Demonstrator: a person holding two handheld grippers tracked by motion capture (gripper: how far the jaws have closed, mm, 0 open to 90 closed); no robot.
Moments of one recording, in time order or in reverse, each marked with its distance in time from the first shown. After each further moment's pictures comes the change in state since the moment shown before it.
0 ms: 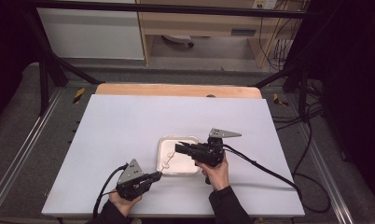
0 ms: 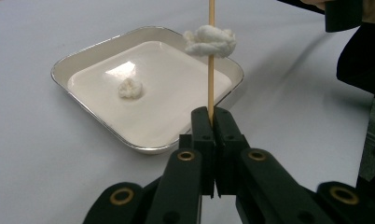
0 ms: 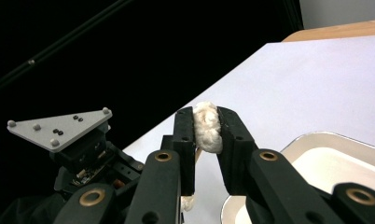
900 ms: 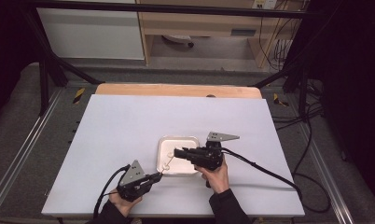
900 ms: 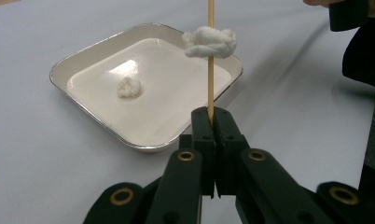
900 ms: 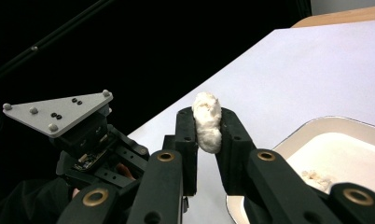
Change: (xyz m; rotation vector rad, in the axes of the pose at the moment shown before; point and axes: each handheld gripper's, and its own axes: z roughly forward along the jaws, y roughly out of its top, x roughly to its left) left arm -0.003 0.001 0.000 0.018 0.009 0.048; right arm 0.002 -0.009 0.001 0.040 0.022 -0.002
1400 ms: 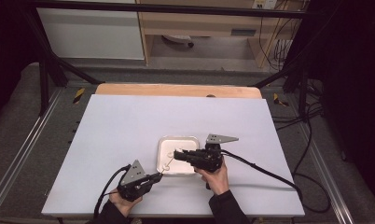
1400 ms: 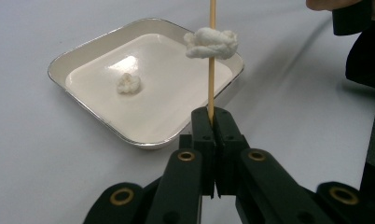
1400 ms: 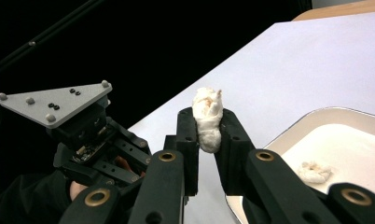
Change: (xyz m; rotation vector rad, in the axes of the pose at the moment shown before) left arm 0.000 0.000 0.002 0.023 0.001 -0.003; right arm -0.001 -0.007 0.001 0.018 -0.005 -0.004
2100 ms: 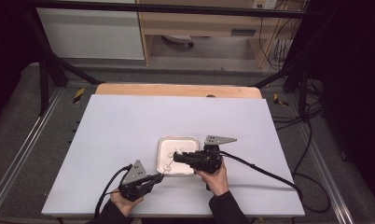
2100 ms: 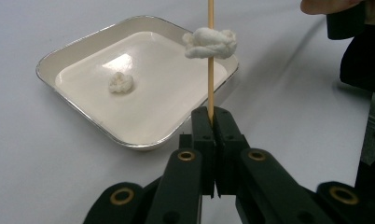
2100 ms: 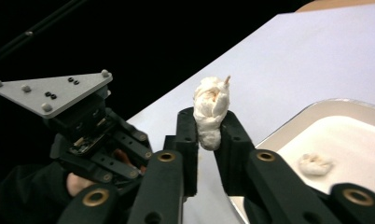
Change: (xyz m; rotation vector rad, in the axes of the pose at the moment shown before) left arm -0.001 0.001 0.003 -0.003 -0.027 -0.008; right arm 0.000 -0.003 0.001 0.025 -0.009 -0.019
